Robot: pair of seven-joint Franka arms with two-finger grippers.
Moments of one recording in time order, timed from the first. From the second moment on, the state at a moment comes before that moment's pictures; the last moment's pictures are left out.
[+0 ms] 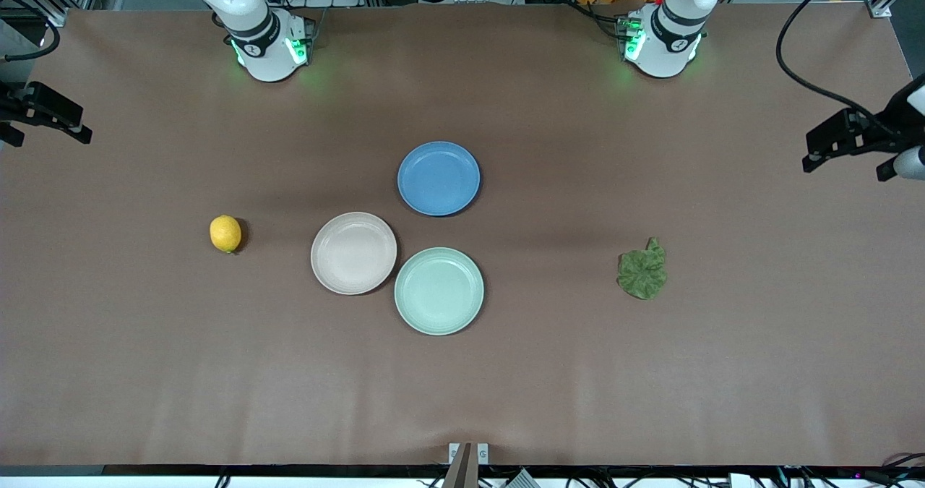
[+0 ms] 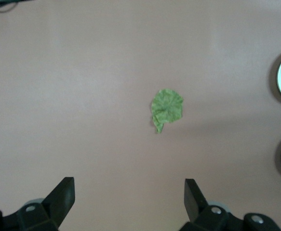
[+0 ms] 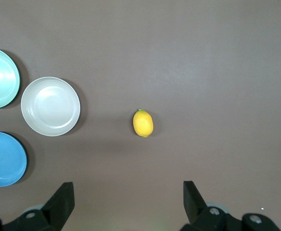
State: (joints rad) left arm -0.11 0.11 0.04 -1.34 -0.01 1.48 0.08; right arm -0.07 -0.03 0.02 -1.51 0.01 1.47 -0.09
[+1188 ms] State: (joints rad) left arm -0.11 0.10 0.02 -1.40 -0.03 1.45 0.05; right arm -0.07 -0.03 0.01 -1.51 -0.02 1.51 -0.09
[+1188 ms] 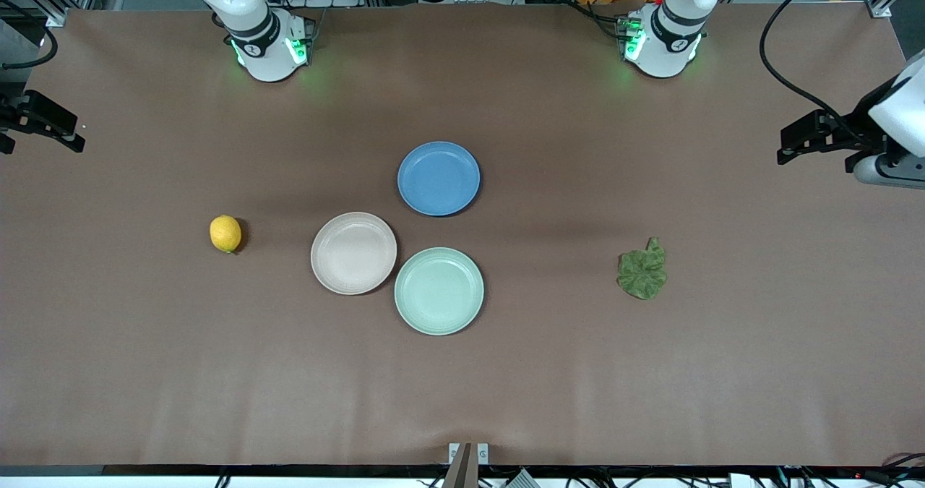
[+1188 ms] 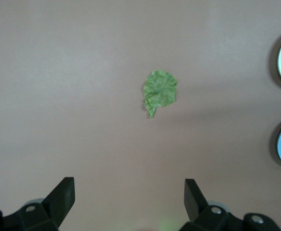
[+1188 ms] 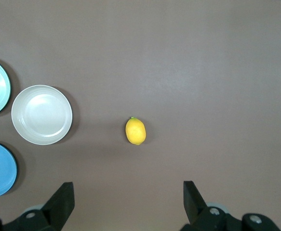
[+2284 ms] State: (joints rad) left arm -0.10 0.10 -0.01 -1.40 0.02 1.47 -0.04; right arm -0.07 -0.02 0.01 -1.51 -0.02 1.51 -0.09
